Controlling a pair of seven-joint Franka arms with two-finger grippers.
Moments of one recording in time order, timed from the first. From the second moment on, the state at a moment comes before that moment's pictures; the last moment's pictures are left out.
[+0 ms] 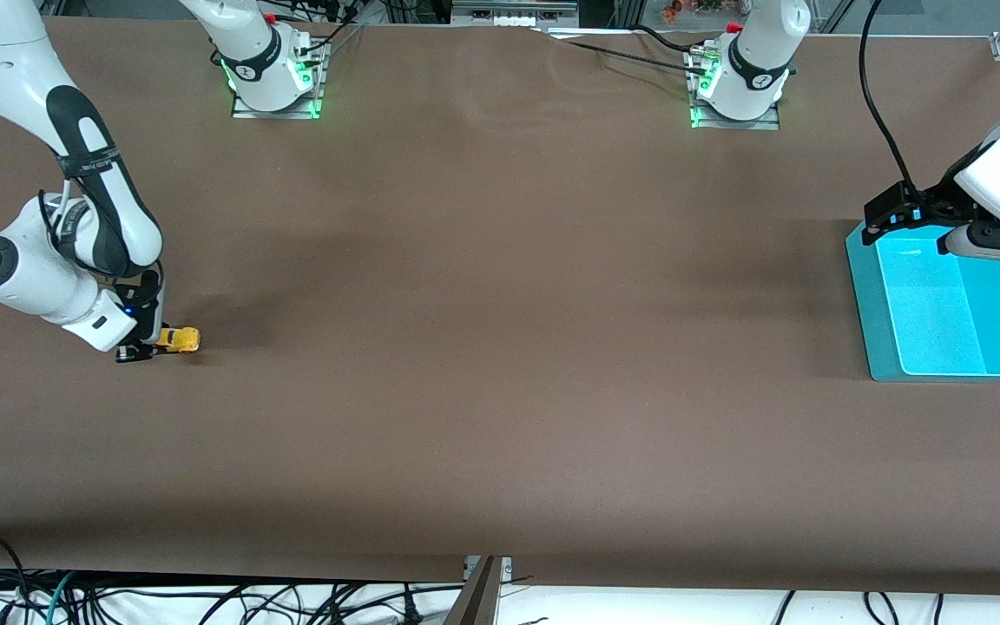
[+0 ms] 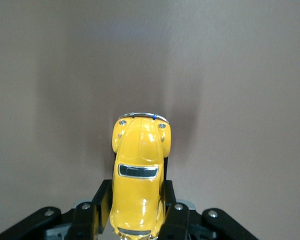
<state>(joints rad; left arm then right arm) 0.04 0.00 -0.07 -1.68 -0.02 1.70 0.07 -0.20 0.52 -0.02 -2.00 0.03 2.54 -1.92</state>
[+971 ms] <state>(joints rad) 0.04 0.00 -0.07 -1.68 -0.02 1.70 0.07 -0.24 0.54 0.01 -1.89 0.03 2.48 -1.96</state>
